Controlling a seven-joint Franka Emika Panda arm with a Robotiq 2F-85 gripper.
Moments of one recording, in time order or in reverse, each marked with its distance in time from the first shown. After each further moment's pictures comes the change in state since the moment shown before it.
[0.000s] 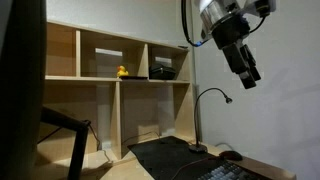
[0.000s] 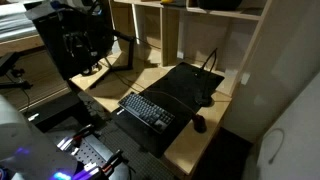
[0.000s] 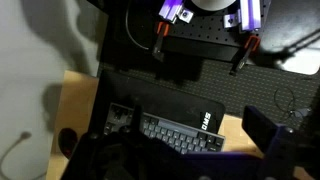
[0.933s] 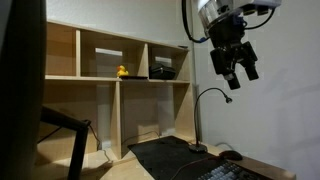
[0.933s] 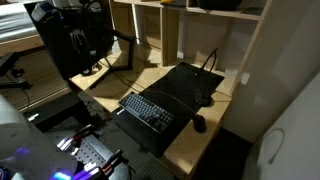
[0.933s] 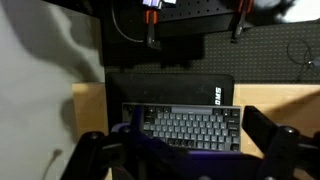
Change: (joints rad) arm -0.003 0.000 -0.001 0.000 0.011 0.064 0.283
